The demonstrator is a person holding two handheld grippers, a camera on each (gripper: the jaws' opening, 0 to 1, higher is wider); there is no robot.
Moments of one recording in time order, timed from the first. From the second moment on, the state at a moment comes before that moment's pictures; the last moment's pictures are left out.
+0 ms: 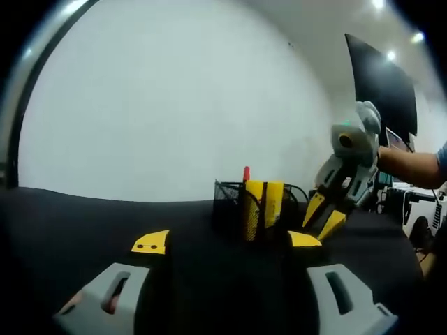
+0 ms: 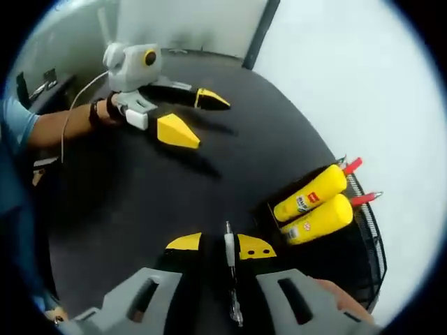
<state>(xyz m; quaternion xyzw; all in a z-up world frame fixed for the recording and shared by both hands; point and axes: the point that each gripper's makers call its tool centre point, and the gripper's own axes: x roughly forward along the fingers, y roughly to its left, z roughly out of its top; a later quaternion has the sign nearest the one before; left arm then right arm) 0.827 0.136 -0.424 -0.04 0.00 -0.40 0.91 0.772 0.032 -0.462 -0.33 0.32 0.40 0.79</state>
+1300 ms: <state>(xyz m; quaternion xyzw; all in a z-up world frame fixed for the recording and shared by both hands) 0.834 0.135 -0.430 -0.04 0.02 -0.40 0.91 0.774 -0.001 -0.433 -0.36 0.33 0.38 0.79</state>
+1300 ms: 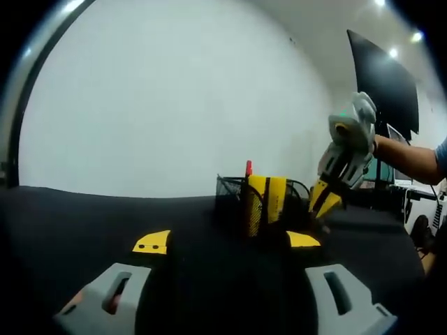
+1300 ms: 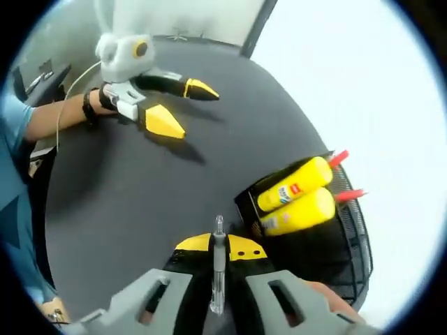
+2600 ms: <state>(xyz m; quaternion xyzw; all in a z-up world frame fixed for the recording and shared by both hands) 0.837 0.136 -0.432 -0.03 0.02 -0.40 0.91 0.796 -0.028 -0.276 -0.15 0.17 0.38 0.90</state>
